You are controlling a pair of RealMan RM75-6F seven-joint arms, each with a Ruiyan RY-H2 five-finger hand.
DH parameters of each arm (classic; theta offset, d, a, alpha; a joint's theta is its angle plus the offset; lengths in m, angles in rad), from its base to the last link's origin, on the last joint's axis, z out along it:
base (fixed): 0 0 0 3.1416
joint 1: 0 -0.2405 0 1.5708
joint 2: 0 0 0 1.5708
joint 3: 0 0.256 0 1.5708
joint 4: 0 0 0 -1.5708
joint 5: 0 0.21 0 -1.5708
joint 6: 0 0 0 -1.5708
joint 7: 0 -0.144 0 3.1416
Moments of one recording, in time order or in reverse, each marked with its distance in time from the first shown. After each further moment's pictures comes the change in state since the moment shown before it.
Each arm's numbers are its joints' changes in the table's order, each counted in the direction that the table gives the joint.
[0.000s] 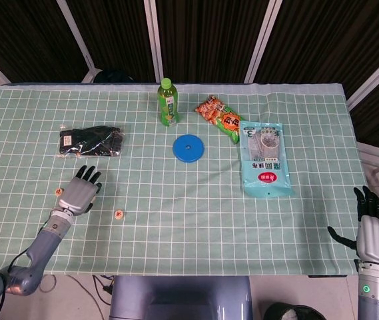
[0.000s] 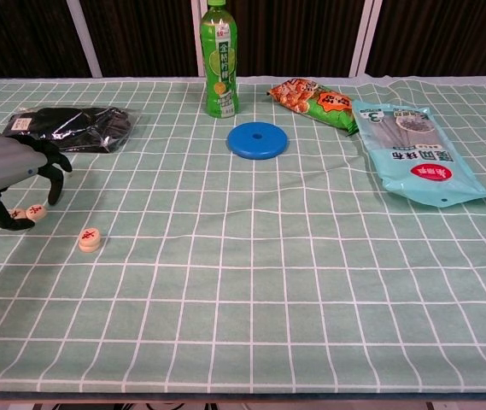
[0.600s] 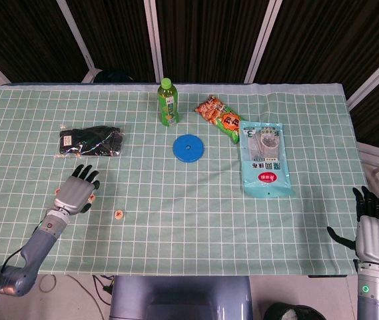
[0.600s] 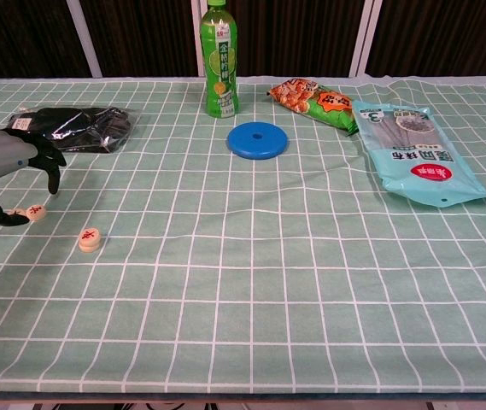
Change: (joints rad) left arm -0.001 0.045 0.004 0.035 0.017 -0.003 0.056; right arm -0.001 -0.002 -0.003 -0.002 -0.003 -0.002 0.006
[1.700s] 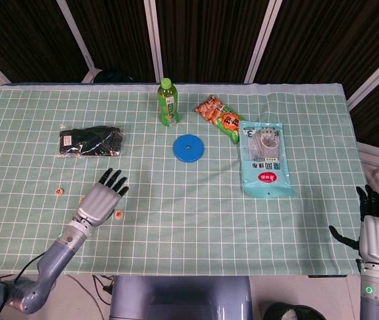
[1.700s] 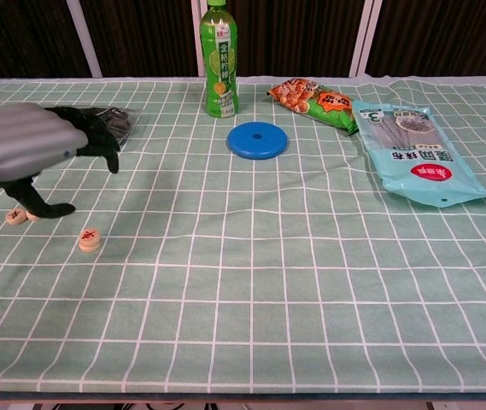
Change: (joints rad) left arm 0.031 0.038 0.001 0.293 0.034 0.146 -0.237; right arm 0.007 0.018 0.004 0.017 -0.011 0.013 -0.025
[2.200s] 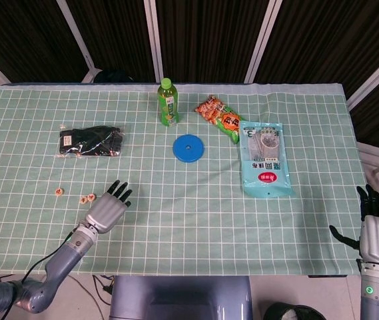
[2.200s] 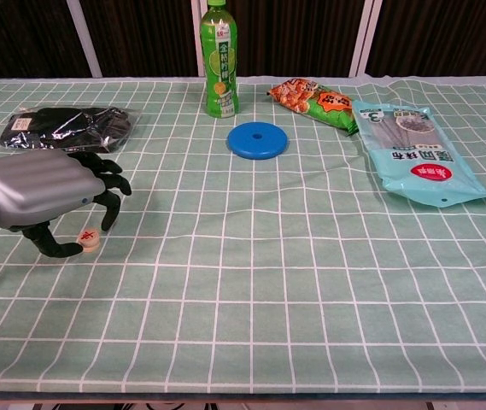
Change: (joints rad) left arm 0.022 -0.086 0.040 -0.068 -0.035 -0.099 -0.052; right arm 0.001 0.001 0.003 0.001 -0.002 0.003 -0.006
